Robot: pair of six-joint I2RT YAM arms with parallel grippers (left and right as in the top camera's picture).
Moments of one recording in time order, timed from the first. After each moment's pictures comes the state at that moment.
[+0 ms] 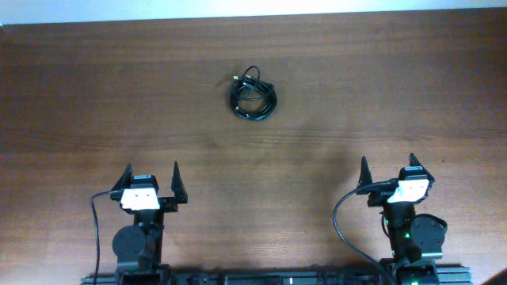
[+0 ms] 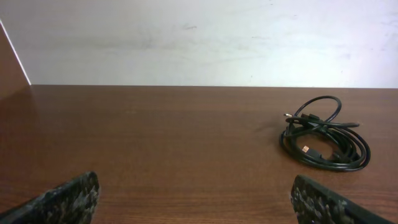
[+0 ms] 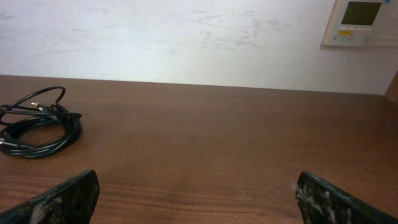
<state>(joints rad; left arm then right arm) 0.03 0.01 0.01 -0.08 0.00 0.01 0.00 0.01 0.01 -0.07 -0.02 -0.03</state>
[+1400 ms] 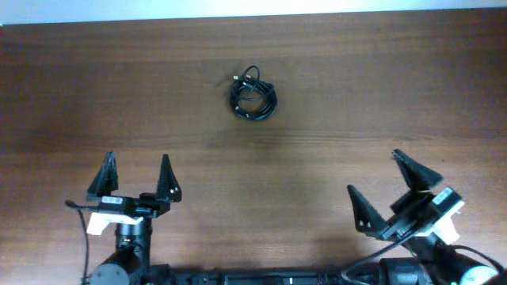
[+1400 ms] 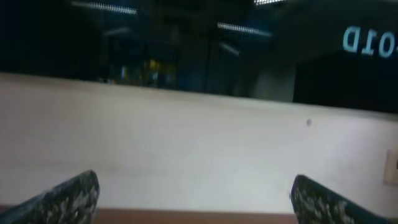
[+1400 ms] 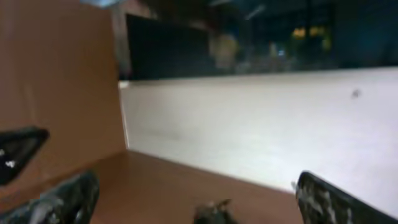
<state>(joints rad) 0.03 0.04 0.20 0.24 0.11 -0.15 0.00 0.07 0.46 -0.08 -0.57 0.22</state>
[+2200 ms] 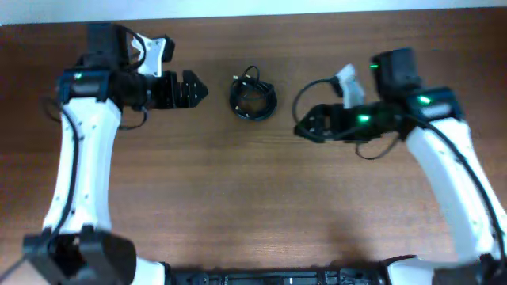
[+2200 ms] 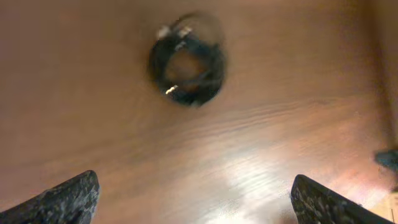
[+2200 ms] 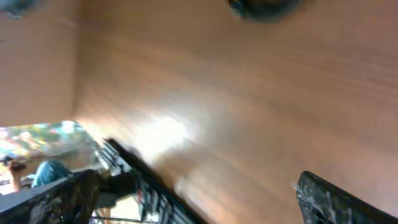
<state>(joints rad) 0.02 1.64 1.62 -1.10 0.54 0.00 0.19 1.49 1.40 -1.13 -0.67 0.17</state>
